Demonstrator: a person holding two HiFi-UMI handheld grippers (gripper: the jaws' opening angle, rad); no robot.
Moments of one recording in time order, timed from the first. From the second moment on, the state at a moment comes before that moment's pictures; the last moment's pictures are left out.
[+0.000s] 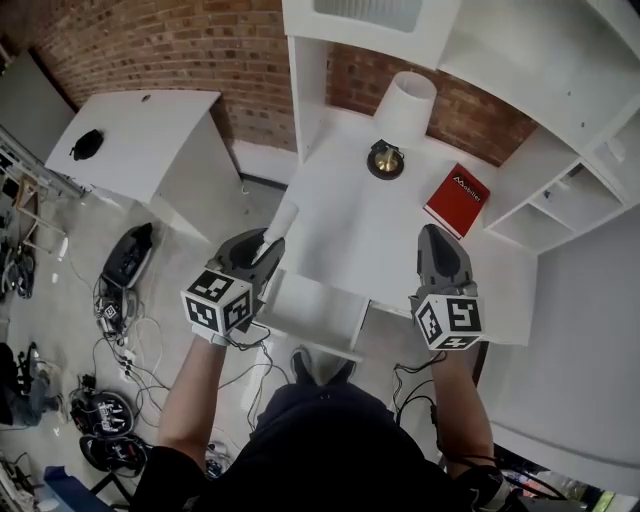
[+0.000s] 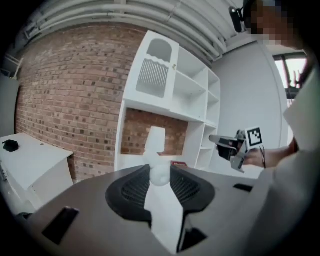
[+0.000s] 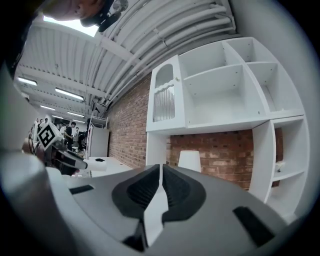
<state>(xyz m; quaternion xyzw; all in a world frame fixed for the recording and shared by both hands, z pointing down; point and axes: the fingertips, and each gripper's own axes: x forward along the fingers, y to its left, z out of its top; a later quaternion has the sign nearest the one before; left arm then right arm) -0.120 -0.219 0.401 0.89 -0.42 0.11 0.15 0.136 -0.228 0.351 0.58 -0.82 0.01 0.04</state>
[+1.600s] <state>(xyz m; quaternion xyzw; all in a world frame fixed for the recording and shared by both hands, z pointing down) -0.162 -0.265 0.245 0.84 -0.53 -0.04 -0.01 0.158 -0.249 0.258 0.60 -0.80 -0.08 0.00</state>
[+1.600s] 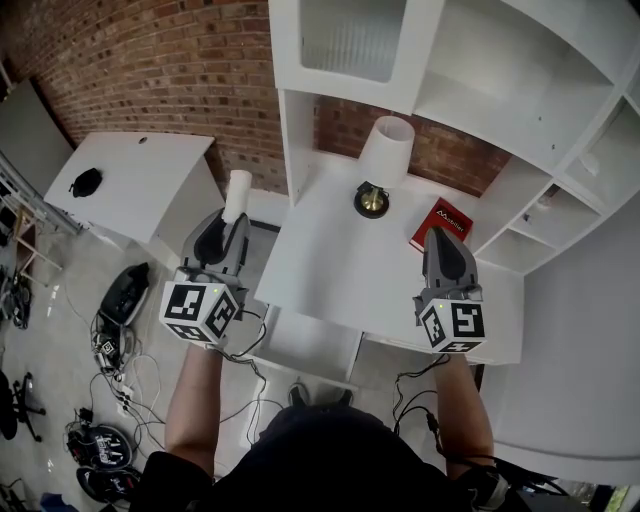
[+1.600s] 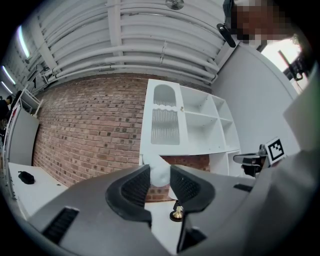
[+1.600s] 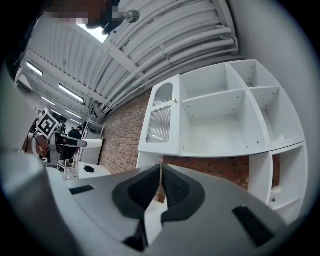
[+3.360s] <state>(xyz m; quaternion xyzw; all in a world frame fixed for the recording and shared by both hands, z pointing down) -0.167 -0.275 0.256 0.85 -0.53 -0.05 0.01 0.152 -0.254 0.260 0.61 -0.79 -0.08 0.00</state>
